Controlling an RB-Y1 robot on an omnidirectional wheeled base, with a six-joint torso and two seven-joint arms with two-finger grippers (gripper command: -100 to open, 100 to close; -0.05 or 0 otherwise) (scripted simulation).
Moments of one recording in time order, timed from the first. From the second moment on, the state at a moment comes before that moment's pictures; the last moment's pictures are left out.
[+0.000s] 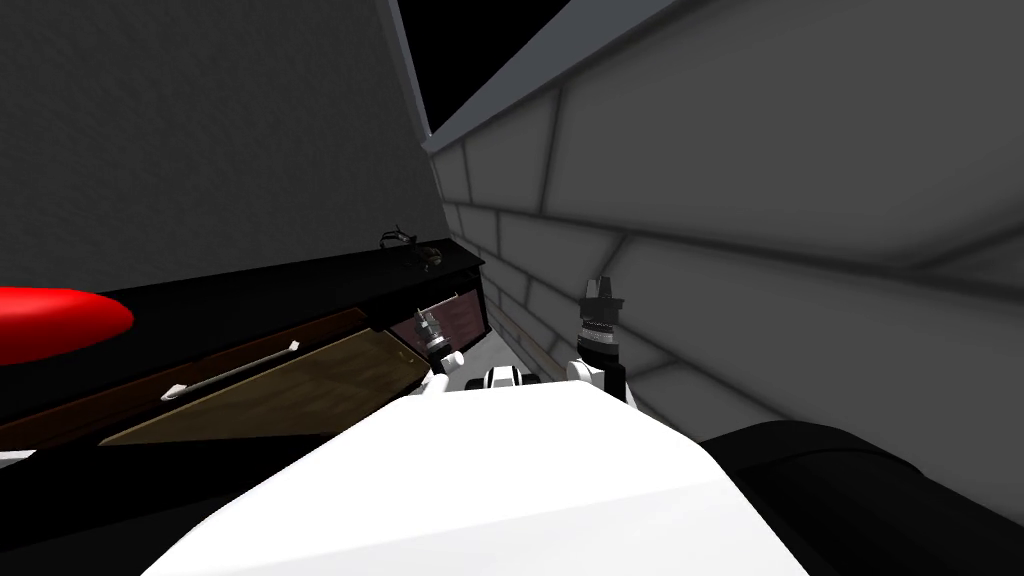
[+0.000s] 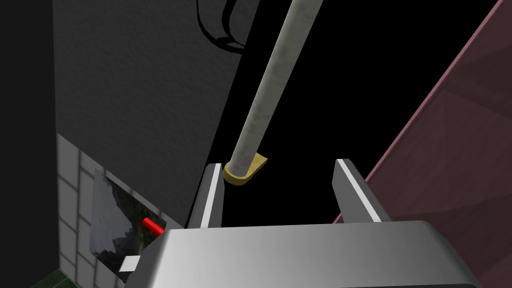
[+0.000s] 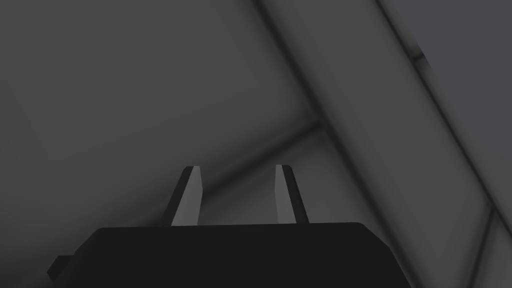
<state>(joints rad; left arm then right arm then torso) -0.20 -0.05 0.34 -0.78 0.28 -1.22 -0.01 0.54 0.02 0.03 -2.31 -0.08 -0.54 0.04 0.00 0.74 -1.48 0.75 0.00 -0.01</state>
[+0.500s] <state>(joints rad) -0.27 -0.04 0.35 -0.78 0.29 -1.15 -0.03 0.54 0.02 0.03 -2.31 -0.08 -0.54 0.04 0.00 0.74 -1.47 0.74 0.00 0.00</state>
